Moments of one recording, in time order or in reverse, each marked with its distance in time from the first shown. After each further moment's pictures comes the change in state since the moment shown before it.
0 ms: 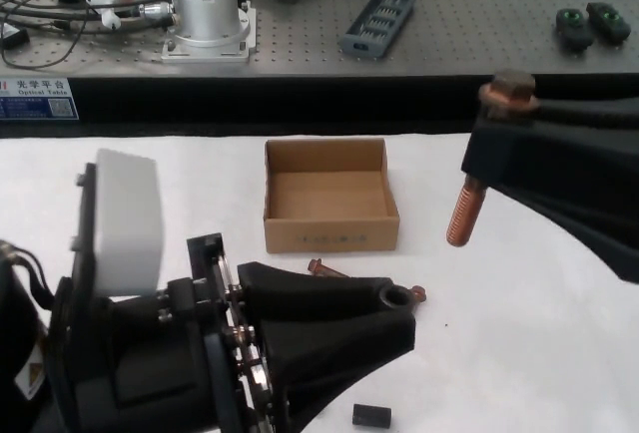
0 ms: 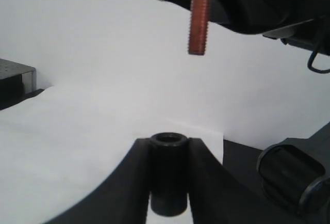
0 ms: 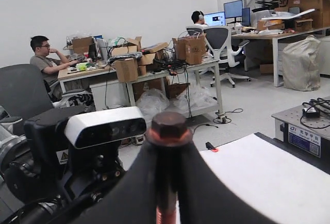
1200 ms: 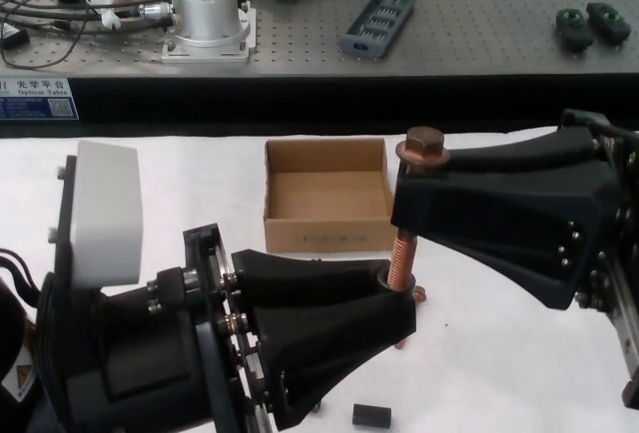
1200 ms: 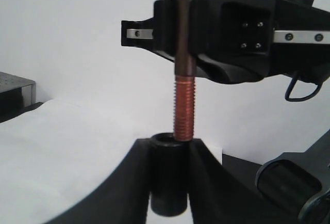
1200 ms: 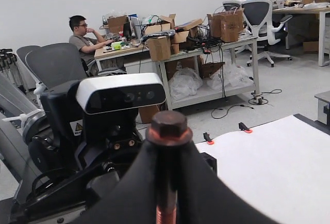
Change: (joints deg) left arm -0.1 0.3 0.2 -3.1 -0.6 -1.4; right arm 0.0 6.8 0.0 -3.6 -7.9 0.1
